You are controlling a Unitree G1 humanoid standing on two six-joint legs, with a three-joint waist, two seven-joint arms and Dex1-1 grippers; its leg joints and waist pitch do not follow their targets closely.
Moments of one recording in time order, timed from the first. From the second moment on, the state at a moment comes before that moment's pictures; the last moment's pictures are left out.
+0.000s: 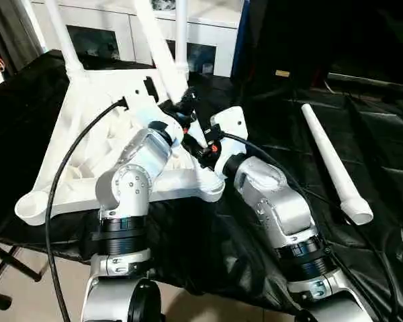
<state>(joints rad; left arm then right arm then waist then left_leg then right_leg) -0.68 -0.11 0.26 0.09 -0.56 0.61 -0.02 -0.56 0.05 0.17 0.18 0.18 0.36 0.37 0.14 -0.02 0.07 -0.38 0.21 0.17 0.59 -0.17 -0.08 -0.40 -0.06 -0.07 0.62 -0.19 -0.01</state>
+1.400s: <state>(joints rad) -0.71 0.19 0.14 0.06 -0.78 0.76 -0.70 -0.60 -0.27 0.17 0.09 0.49 0.70 0.96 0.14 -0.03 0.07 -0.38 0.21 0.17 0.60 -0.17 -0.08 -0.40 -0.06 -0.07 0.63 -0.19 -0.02</state>
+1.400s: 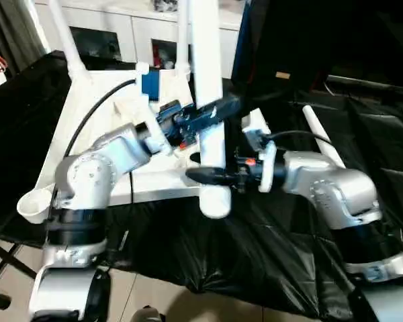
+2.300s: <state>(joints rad) -0.66 -0.09 0.18 -0.05 -0.47 0.61 0.00 -0.59 0.03 0.17 0.17 0.27 0.56 0.44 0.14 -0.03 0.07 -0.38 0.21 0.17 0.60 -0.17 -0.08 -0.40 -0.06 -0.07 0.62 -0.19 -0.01</state>
